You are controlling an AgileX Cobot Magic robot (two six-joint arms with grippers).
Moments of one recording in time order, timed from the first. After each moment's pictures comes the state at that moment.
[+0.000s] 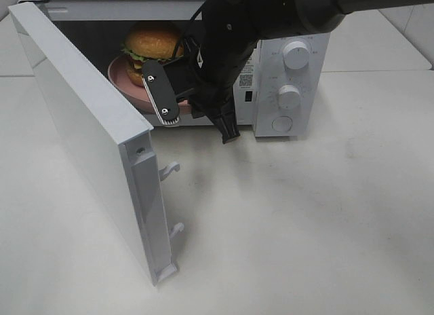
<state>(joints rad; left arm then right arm) -0.01 -0.01 -0.51 -0.12 1.07 0.07 0.68 2.10 -1.59 -0.25 0.54 -1.16</state>
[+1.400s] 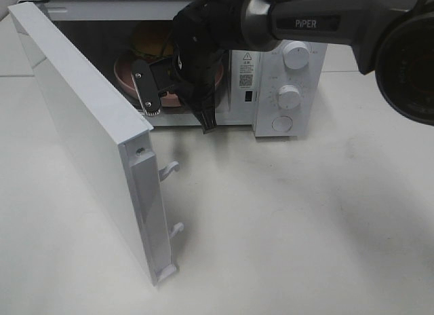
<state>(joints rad) -0.01 -0.01 -0.51 -0.12 1.07 0.07 0.67 2.36 -1.95 -0.34 0.65 -1.07</state>
